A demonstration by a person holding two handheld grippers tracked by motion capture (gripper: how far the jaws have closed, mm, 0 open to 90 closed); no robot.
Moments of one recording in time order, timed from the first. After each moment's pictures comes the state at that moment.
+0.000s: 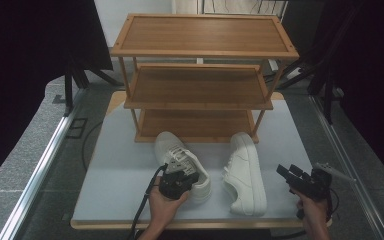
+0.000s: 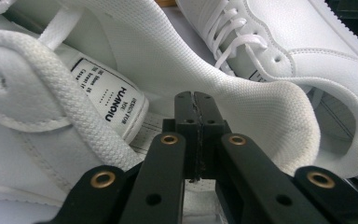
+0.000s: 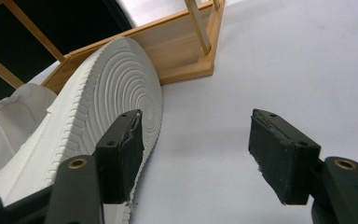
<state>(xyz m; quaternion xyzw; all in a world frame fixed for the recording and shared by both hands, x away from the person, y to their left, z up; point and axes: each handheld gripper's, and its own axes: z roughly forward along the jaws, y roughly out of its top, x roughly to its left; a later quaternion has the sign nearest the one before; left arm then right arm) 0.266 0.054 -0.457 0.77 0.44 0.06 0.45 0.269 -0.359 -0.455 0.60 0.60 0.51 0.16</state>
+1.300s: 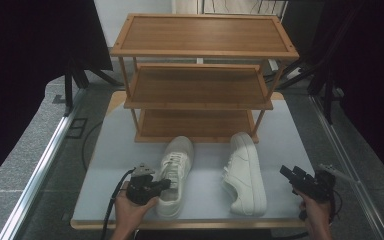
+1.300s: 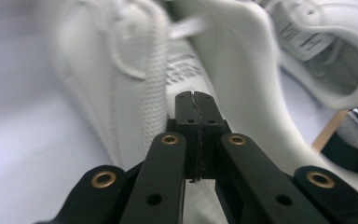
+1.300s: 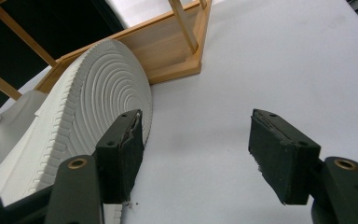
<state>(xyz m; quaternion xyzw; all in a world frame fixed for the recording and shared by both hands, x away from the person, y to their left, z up) 0.247 0.144 -0.449 0.78 0.46 0.05 0.41 0.266 -0.366 -0.456 0.61 0.59 0.50 0.16</state>
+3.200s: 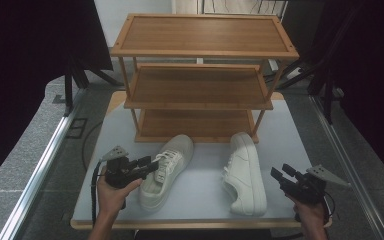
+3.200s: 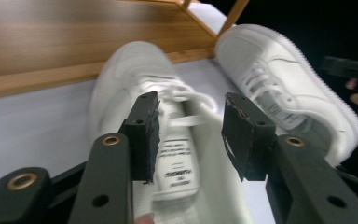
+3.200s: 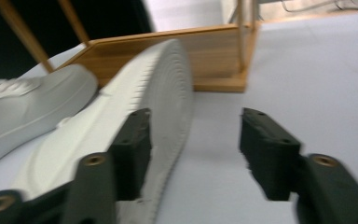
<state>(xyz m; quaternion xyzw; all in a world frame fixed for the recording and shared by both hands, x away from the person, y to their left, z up) 0.269 0.190 -0.421 0.72 0.45 0.06 0.52 0.250 -0.332 -0.439 0.50 0.66 0.51 0.21</state>
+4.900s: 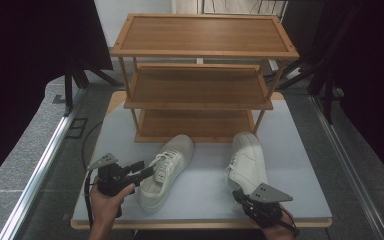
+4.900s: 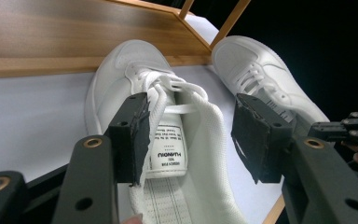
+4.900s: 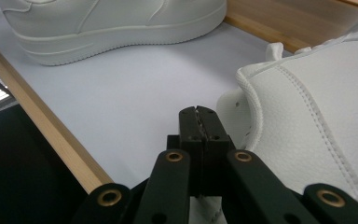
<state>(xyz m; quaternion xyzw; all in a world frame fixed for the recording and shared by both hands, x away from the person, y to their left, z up) 0.249 0.202 -0.425 0.69 0.47 0.05 0.55 0.204 -0.220 -0.437 0.34 0.82 0.42 0.19</state>
